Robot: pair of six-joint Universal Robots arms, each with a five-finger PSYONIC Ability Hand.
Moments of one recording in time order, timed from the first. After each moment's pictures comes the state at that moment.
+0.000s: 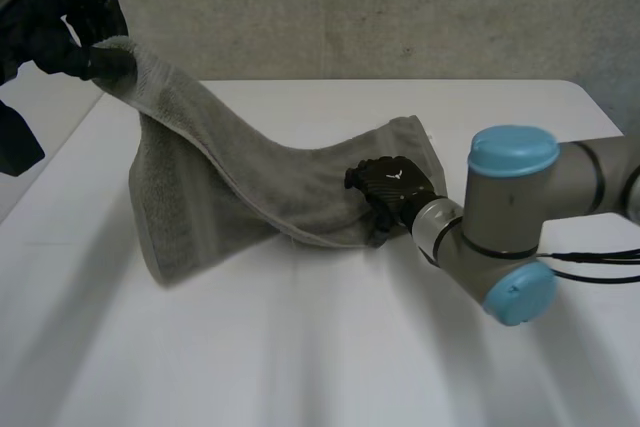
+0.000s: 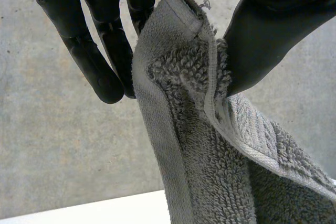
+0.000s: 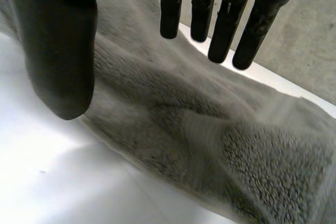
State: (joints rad) left arm 4.65 -1.45 -1.48 3.00 -1.17 2.81; right arm 2.11 -0.83 1.20 -0.06 1.36 2.94; left_hand 1.33 1.36 1.38 1.35 1.19; right_hand 0.41 0.42 0.42 0.42 0.26
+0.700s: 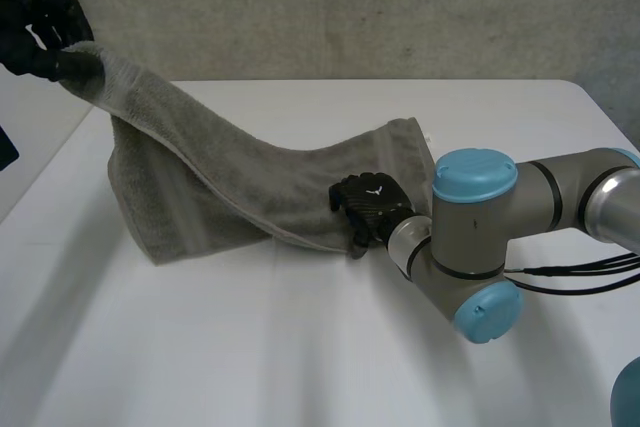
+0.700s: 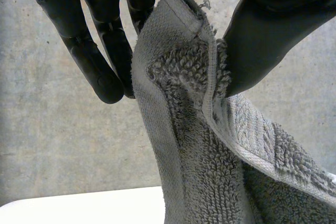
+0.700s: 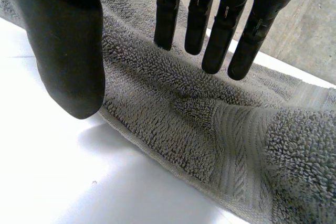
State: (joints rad) left arm 4.74 -1.47 -1.48 2.99 -1.17 2.78; right arm 2.18 -0.77 1.18 -0.09 1.42 3.01; left_hand 1.33 1.36 1.38 1.35 1.19; right_hand 0.54 0.54 0.54 0.53 0.34
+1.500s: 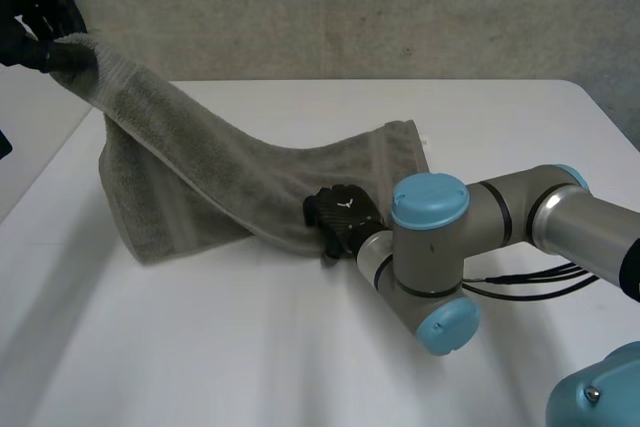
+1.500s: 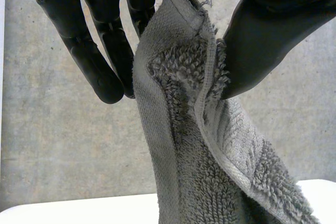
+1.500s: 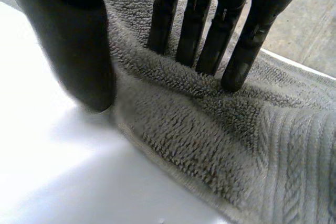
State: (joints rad) left arm 4.75 -1.45 -1.47 2.99 -1.17 2.76; right arm 2.26 -0.64 1.07 -0.14 1.46 3.04; left_hand 1.33 1.36 1.38 1.35 1.19; right_hand 0.85 0.86 0.85 0.85 0.67
